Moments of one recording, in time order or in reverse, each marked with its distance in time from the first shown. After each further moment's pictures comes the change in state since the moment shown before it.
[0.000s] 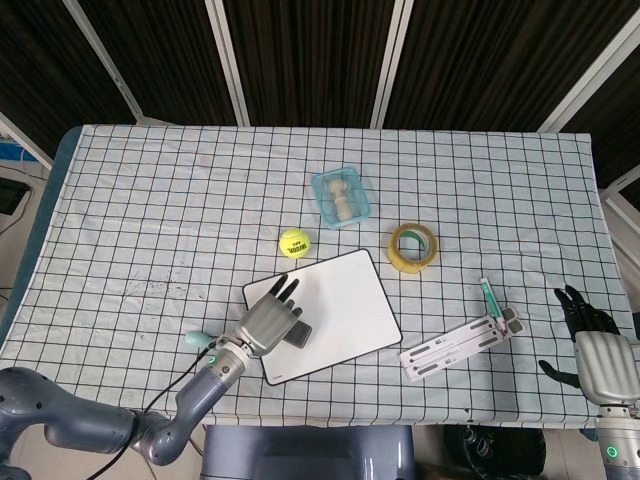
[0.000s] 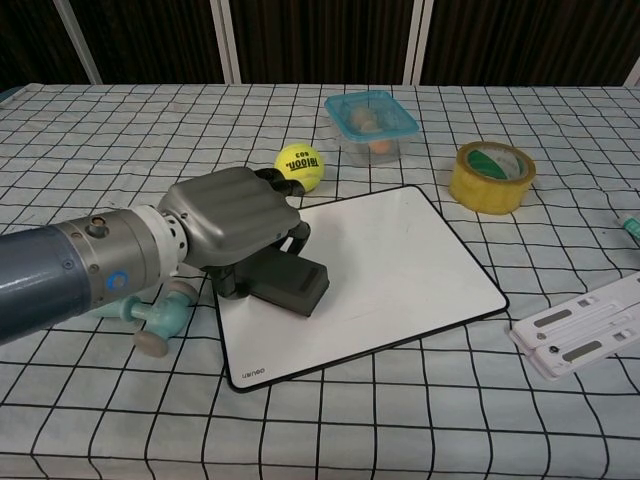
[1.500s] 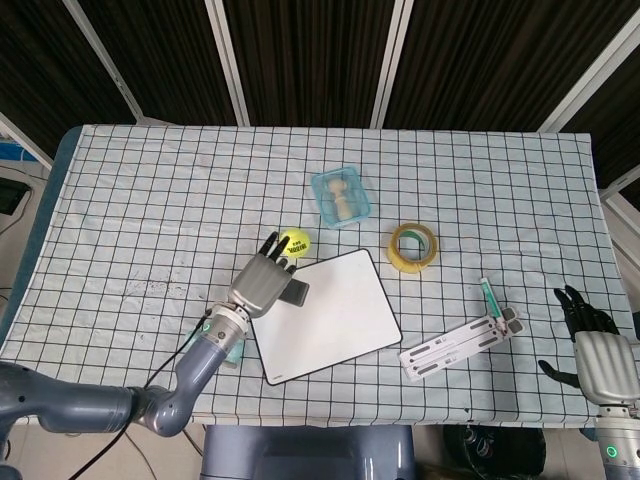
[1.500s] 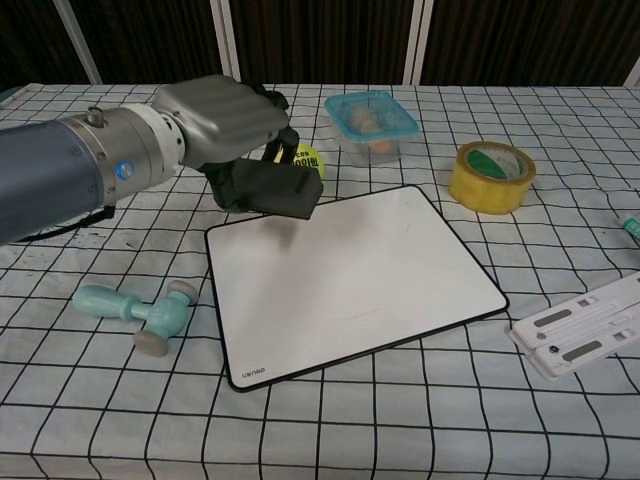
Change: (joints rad) left arm -0.021 0.098 -0.175 0.010 -0.046 0.020 -0.021; right arm -0.001 -0.003 -0.001 0.002 -0.001 0.001 -0.001
